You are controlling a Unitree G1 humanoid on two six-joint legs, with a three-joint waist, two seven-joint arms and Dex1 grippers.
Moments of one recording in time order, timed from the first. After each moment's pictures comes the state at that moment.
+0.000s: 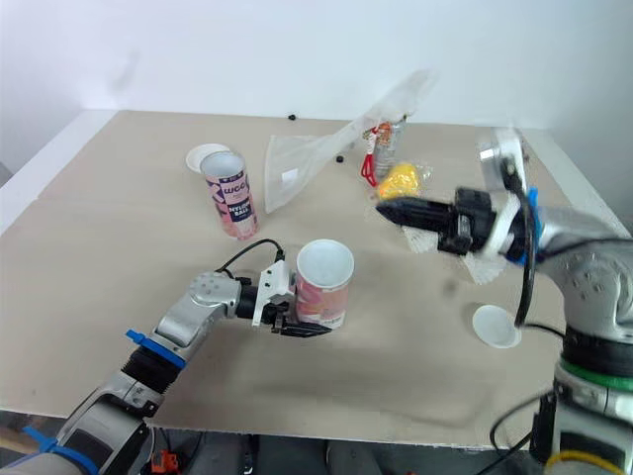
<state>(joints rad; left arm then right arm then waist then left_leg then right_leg) -0.56 0.26 -0.36 0.29 -0.16 0.09 -1.17 -0.43 -0.77 -0.36 -0.24 0.79 0.93 1.07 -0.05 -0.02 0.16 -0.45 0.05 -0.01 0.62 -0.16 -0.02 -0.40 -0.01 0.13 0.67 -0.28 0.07</state>
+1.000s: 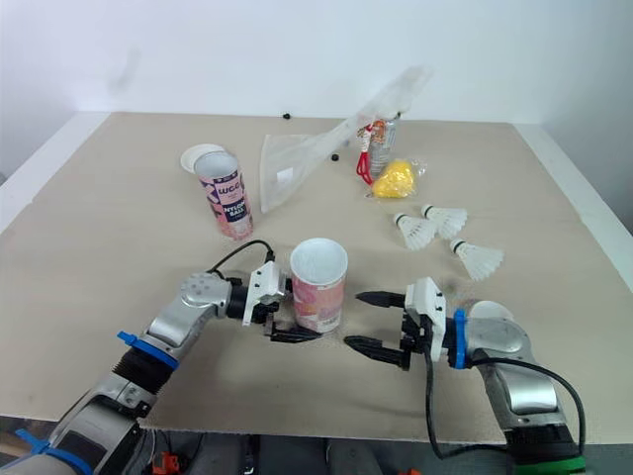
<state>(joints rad) -0.54 0.30 -0.32 0.31 -0.18 0.05 -1.21 -0.14 -0.61 -0.01 -0.05 0.43 0.11 1.24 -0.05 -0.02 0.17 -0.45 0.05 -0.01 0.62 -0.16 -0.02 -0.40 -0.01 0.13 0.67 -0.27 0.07</state>
